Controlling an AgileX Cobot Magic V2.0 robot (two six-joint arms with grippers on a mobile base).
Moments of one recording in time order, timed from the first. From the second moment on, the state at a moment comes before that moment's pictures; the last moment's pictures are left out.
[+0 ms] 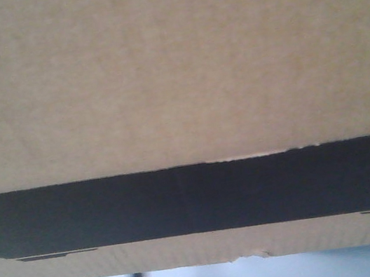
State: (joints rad) left arm -0.38 0.79 -1.05 -0.08 0.85 -0.04; right arm 0.07 0.66 -1.04 0.12 1.02 -0.04
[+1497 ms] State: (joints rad) left arm -0.38 1.20 -1.12 -0.19 0.80 -0.04; right arm 0.06 0.67 -1.04 0.03 1.04 -0.03
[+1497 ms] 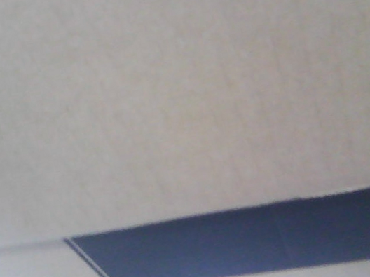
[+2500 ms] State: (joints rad) left arm -0.37 1.18 -1.15 -0.20 0.84 -0.03; right arm 0.06 0.67 -1.04 0.04 1.03 -0.03
